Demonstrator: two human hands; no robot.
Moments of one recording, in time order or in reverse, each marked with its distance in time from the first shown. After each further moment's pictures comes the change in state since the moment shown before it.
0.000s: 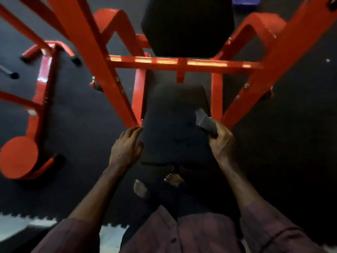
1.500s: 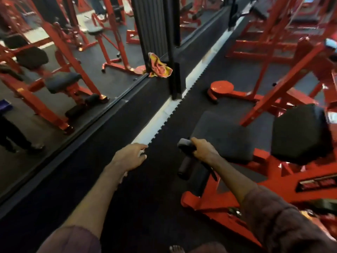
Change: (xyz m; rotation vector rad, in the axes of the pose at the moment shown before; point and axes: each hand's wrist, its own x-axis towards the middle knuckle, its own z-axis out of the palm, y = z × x) left_hand -0.067 0.828 0.088 -0.405 0.474 -1.830; right_hand 0.219 0.049 -0.280 -0.310 -1.495 -1.969
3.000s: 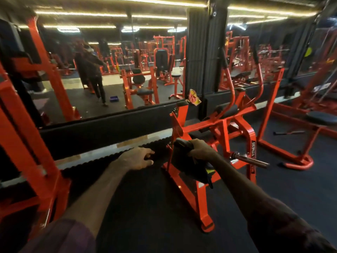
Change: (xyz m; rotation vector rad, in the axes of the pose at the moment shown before) left_hand -0.813 0.965 0.240 -0.171 0.224 -0.486; right_hand -0.945 0.484 -0.297 0.114 -0.155 -0.590
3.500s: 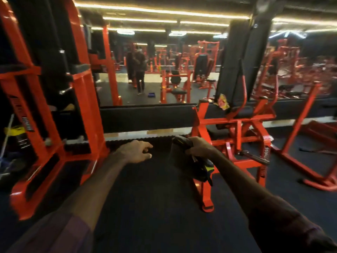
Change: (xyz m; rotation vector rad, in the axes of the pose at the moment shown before) left_hand -0.369 0.102 0.037 -0.093 0.127 -0.226; right_hand -0.315 -0.081 -0.017 -0.083 -0.161 -0.242
